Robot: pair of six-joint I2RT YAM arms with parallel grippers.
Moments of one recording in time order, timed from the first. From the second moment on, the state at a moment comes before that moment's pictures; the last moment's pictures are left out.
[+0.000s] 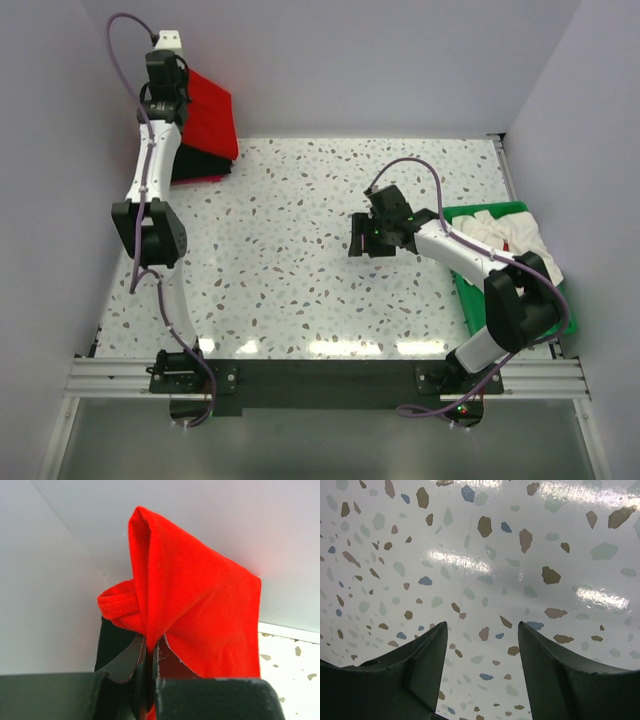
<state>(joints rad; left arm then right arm) 0.04 2.23 2.34 -0.39 -0.30 0.09 0.53 1.56 1.05 -0.47 -0.09 0.48</state>
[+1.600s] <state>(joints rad) -0.46 1.23 0.96 -0.13 -0.28 -0.41 0.53 1.19 1.00 -0.51 0.03 0.46</state>
